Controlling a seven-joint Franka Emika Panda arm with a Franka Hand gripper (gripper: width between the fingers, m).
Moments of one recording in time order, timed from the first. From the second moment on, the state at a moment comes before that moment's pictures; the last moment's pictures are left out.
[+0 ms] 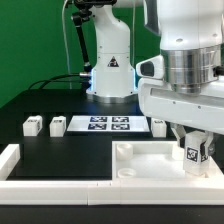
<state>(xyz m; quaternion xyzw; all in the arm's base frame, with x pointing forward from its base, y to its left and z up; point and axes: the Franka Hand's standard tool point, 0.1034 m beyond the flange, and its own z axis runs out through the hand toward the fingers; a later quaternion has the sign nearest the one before) 0.631 0.115 0.071 -0.87 0.48 0.03 0.06</state>
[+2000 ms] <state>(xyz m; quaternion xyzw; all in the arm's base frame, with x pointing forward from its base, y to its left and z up) 0.633 0.117 0.070 -1.00 -0.02 0.00 0.03</state>
